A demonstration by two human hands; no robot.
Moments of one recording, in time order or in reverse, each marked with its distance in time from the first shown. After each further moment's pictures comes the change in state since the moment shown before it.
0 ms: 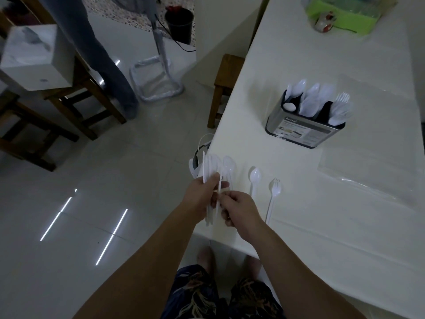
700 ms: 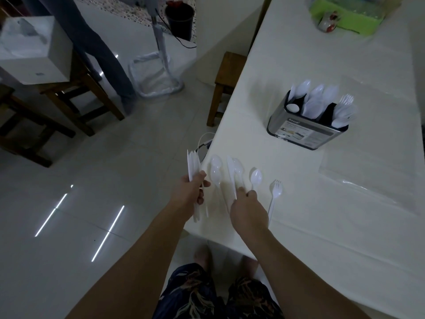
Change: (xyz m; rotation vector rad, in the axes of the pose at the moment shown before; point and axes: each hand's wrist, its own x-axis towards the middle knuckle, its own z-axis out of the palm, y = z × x) left_hand 0.015 0.002 -0.027 -0.033 0.156 0.020; right_hand 0.024 0.027 -0.008 -1.160 0.402 -0.180
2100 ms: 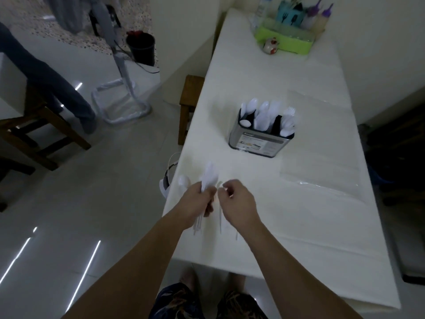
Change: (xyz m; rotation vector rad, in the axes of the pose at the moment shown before) left_hand -0.018 0.020 0.077 0.321 -0.443 0.101; right_hand 0.014 0.022 -0.078 0.603 0.108 0.104
